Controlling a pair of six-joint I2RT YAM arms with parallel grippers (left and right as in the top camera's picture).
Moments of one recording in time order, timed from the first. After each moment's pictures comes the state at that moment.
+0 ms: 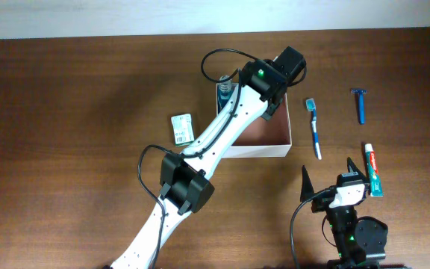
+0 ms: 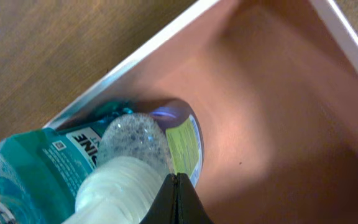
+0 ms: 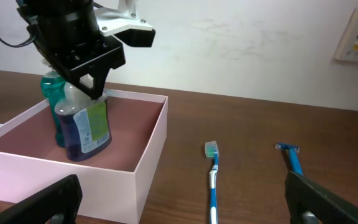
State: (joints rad) left arm -0.75 2.65 2.83 -1.44 -0.30 -0.07; right arm 0.03 0.01 0.01 -0.07 -0.09 -0.07
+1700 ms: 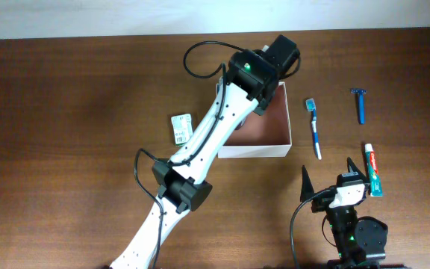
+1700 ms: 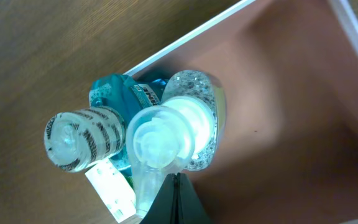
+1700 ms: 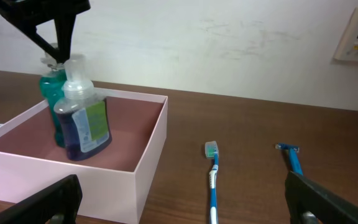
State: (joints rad) left arm -0.72 2.64 3.07 -1.69 -0.32 -0.14; right arm 0.03 0.01 0.01 -0.07 -0.09 -0.08
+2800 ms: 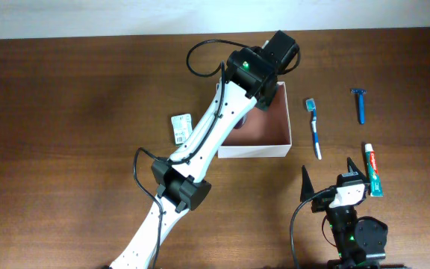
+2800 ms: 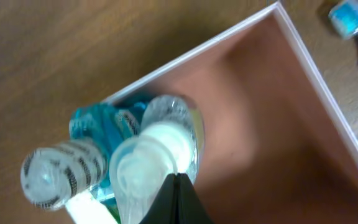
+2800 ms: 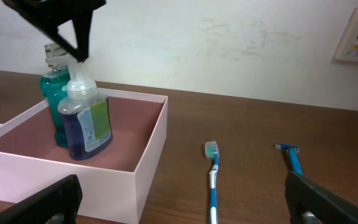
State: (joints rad) left arm -0.72 2.64 3.05 -1.58 -0.25 -0.15; right arm 0.03 0.01 0.01 -0.07 -0.09 -0.07
